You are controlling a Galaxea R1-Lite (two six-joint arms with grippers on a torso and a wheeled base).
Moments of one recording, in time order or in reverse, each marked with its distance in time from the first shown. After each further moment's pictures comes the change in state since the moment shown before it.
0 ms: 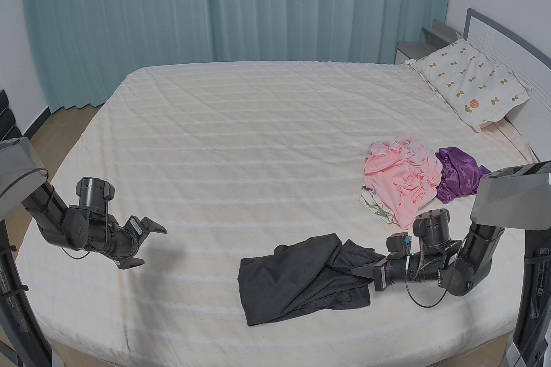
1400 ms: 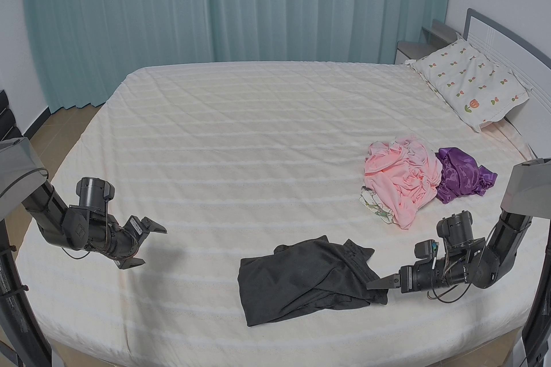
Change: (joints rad) left arm 0.000 0.000 -0.001 0.000 0.000 -0.001; right arm -0.108 -0.116 0.042 0.256 0.043 0.223
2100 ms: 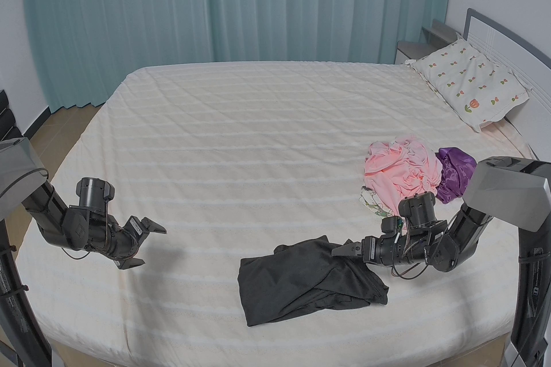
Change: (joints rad) left arm 0.000 0.000 0.002 0.000 0.005 -0.002; right arm 0.100 0.195 -0.345 0.015 -0.058 0.197
